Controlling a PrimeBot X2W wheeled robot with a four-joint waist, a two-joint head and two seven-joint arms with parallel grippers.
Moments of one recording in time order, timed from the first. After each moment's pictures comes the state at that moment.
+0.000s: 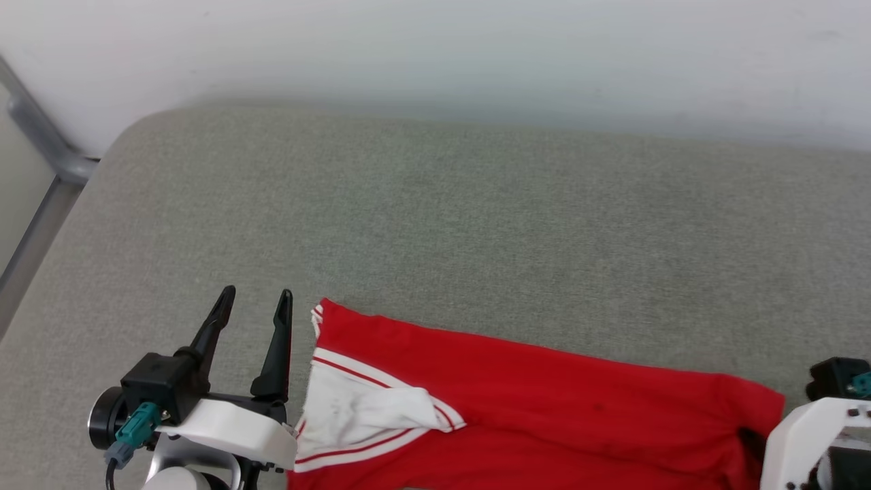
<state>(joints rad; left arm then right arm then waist) -0.12 0.50 -0.45 -0.07 -0.61 0.26 -0.26 0.00 -0.20 -0.15 0.12 0.38 0.13 0.73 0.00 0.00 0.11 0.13</state>
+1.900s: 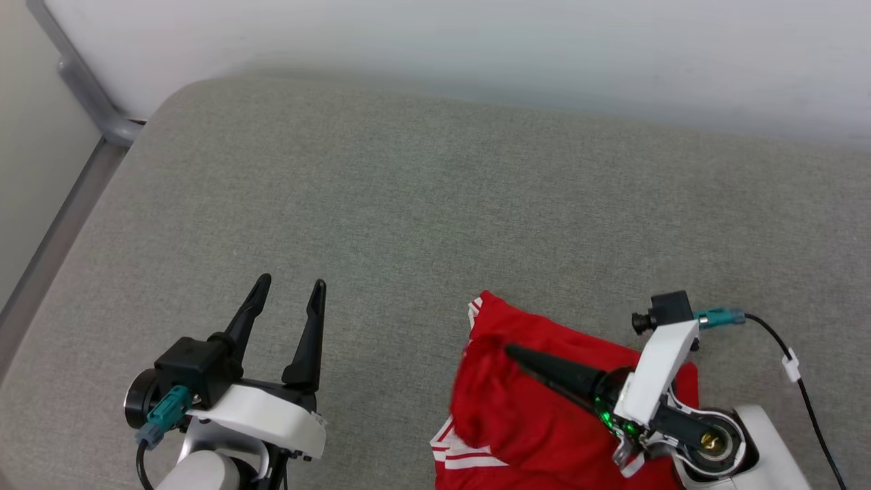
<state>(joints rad) -0.17 0.45 -0.49 -0.03 -0.60 0.22 -0.25 -0.26 -0.05 0.15 0.34 1.29 0.13 0.78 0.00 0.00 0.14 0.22</state>
